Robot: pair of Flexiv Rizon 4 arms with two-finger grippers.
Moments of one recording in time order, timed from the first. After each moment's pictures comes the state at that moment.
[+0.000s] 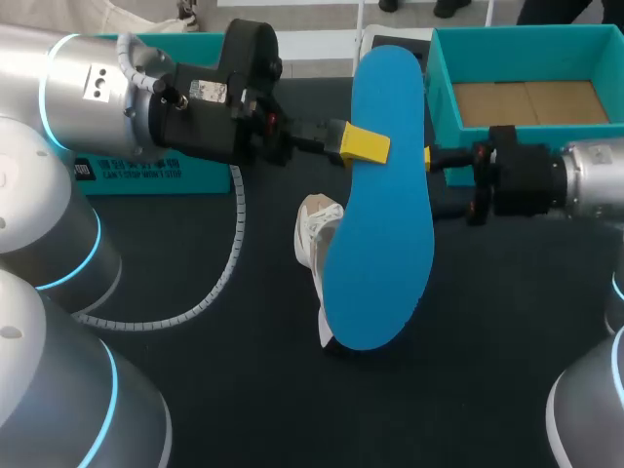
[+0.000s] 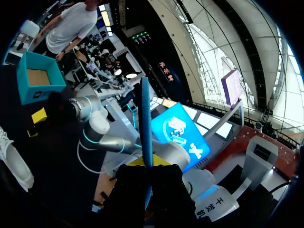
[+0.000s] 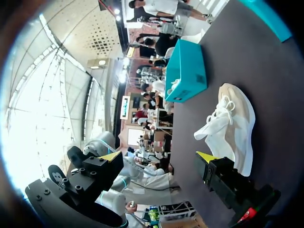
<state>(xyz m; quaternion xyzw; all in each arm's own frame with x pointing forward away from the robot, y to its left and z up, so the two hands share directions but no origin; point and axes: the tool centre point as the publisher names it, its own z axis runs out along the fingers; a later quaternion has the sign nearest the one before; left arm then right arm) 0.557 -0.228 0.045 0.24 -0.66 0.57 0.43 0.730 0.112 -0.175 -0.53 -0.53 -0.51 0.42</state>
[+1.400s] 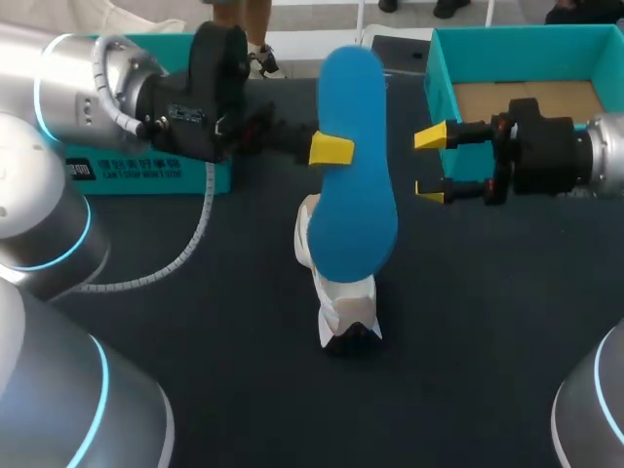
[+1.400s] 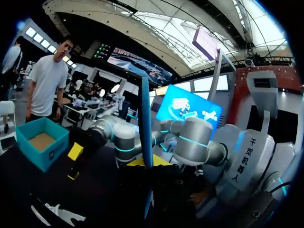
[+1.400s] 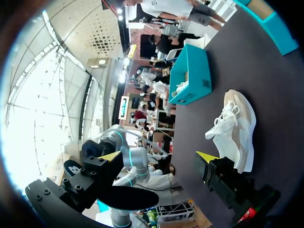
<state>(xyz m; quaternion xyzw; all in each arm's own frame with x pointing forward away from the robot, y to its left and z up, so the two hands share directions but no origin) 0.603 -0.205 0.002 0.03 -0.72 0.65 0.23 0.726 0.101 -0.134 -0.53 -0.54 -0.51 0.41</state>
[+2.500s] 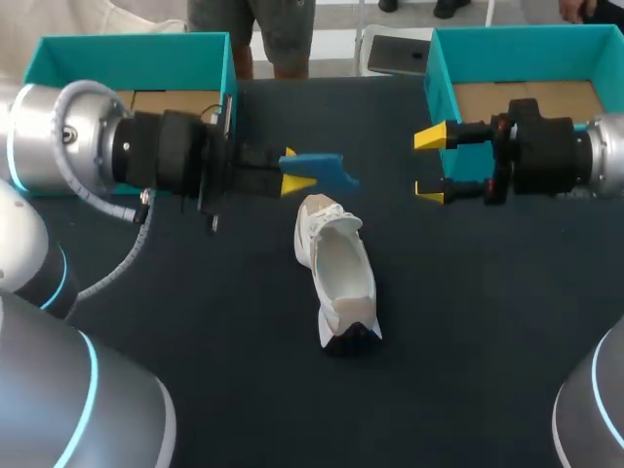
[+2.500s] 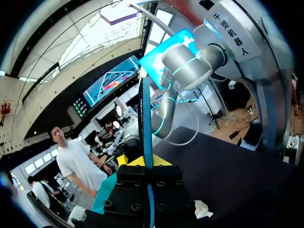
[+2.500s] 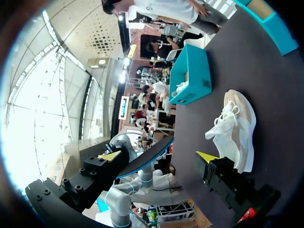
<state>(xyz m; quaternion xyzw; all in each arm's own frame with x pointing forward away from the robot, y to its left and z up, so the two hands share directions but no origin) 0.645 -0.173 -0.066 -0.27 -0.70 0.63 -0.20 0.726 0.102 -0.135 -0.53 -0.53 -0.51 0.41</state>
